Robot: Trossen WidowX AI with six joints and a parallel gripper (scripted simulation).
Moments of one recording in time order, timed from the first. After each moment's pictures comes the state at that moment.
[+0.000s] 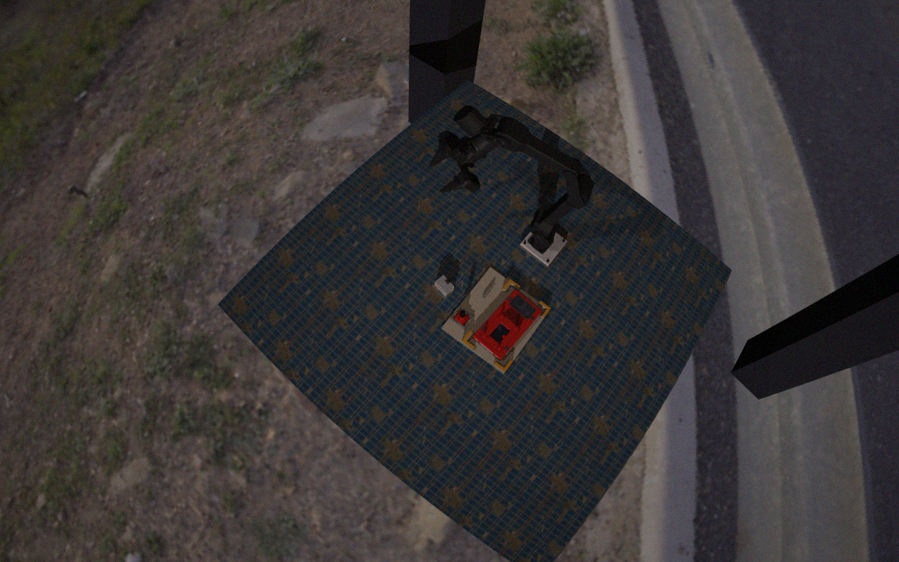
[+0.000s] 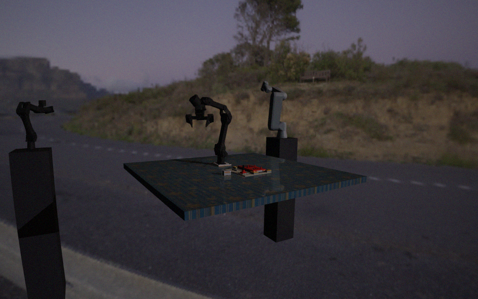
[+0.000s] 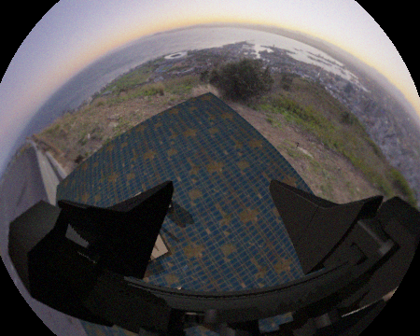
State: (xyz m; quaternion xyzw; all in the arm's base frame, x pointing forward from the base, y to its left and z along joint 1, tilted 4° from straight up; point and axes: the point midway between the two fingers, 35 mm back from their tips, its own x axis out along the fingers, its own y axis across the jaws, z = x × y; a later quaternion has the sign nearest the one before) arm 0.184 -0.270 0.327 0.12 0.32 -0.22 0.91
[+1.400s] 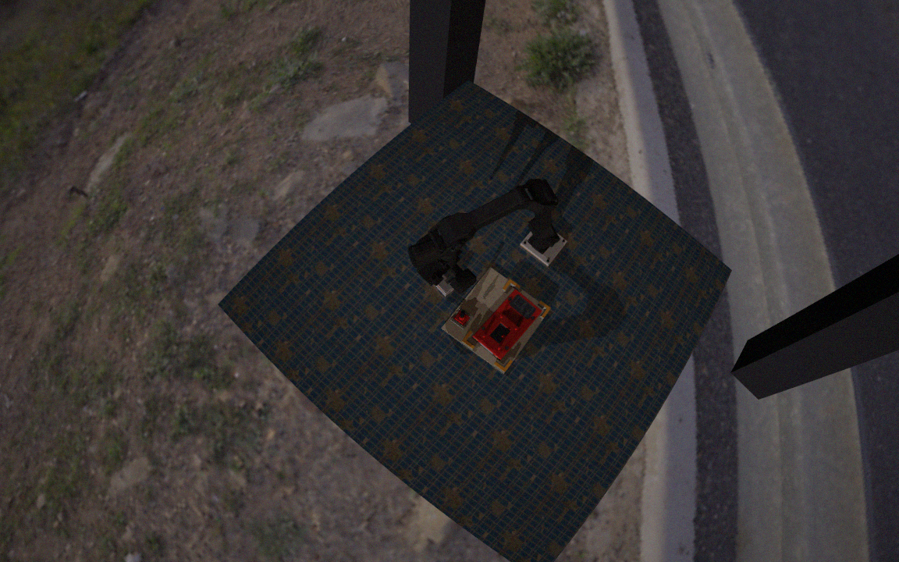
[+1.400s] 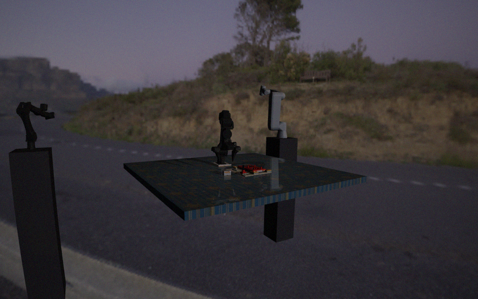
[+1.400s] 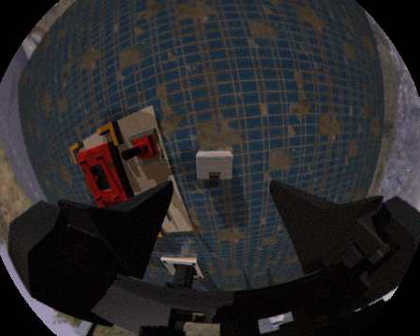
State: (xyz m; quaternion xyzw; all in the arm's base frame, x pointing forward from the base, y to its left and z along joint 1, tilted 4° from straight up) arm 0.328 -0.130 0.127 0.05 0.67 -0.03 0.74
